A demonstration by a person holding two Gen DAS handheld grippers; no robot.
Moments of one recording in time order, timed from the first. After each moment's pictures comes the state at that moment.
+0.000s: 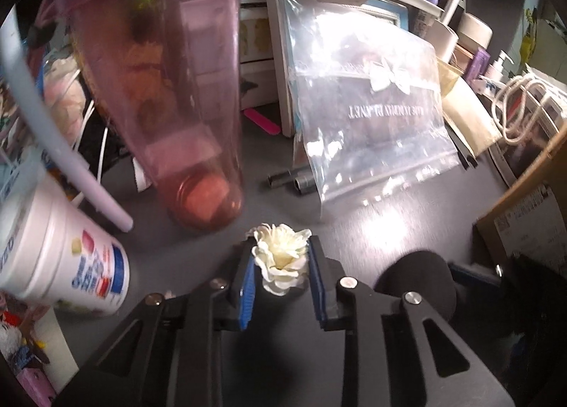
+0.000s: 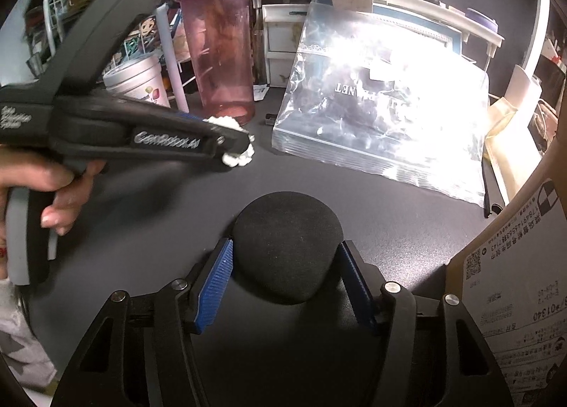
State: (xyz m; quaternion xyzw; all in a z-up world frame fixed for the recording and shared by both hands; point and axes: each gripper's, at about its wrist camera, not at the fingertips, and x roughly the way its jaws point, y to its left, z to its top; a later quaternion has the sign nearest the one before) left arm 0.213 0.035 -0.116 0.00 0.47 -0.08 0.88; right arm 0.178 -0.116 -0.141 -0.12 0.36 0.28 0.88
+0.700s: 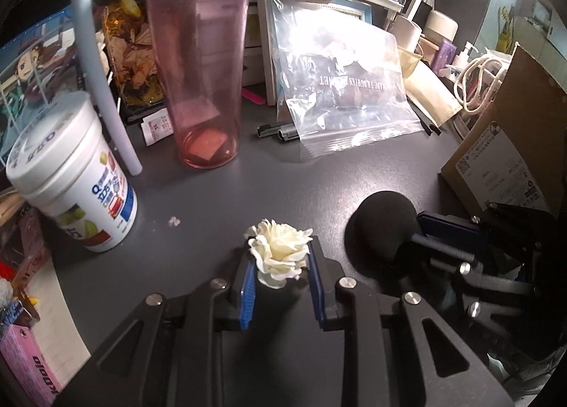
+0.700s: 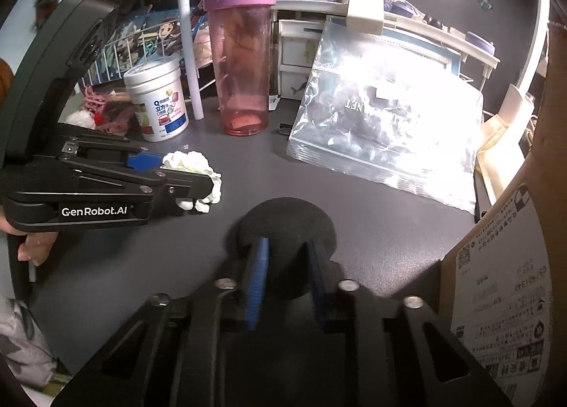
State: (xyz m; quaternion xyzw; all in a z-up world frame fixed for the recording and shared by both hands) left arm 0.149 0.055 -0.116 -0.01 0.45 -0.13 0.88; right arm 0.151 -0.108 -0.130 -0.14 0.33 0.27 0.89
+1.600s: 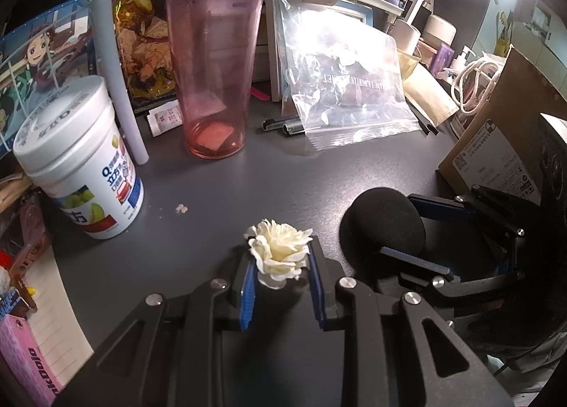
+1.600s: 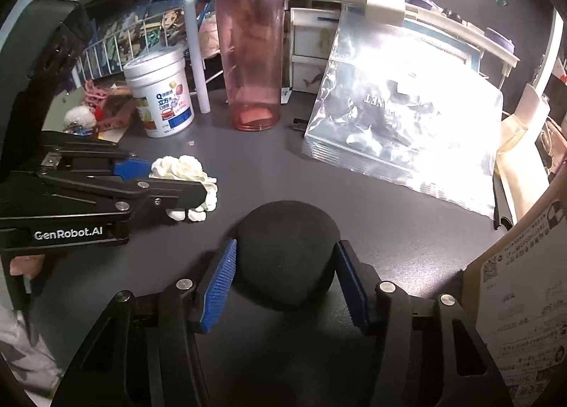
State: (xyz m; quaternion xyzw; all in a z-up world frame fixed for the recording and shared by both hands) left arm 0.142 0.062 -0.118 -0.02 0.45 -0.13 0.88; right arm 0.163 -0.092 -0.135 -0.14 0.35 0.29 0.88
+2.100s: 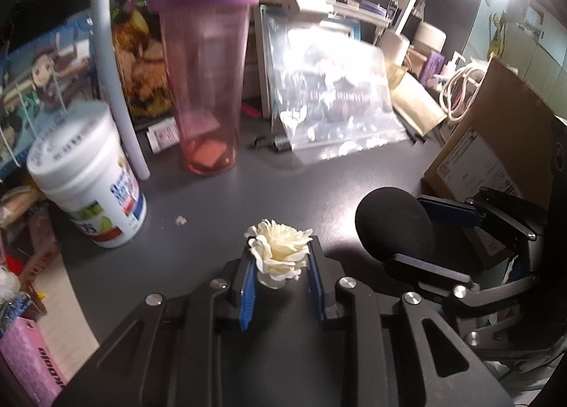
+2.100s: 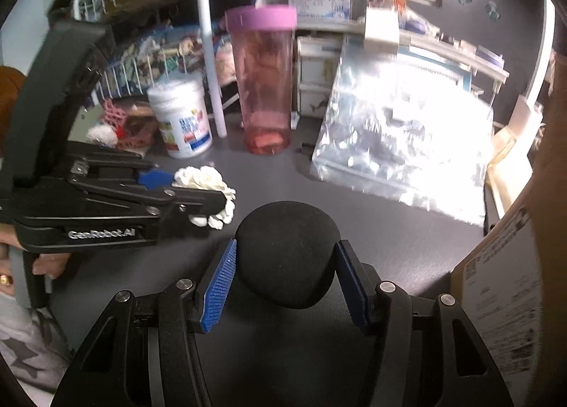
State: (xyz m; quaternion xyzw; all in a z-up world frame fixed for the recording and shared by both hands) left arm 0.132 0.059 -0.096 -0.02 0.43 -0.14 0.89; right arm 0.136 -0.103 -0.108 -0.12 0.32 0.31 0.89
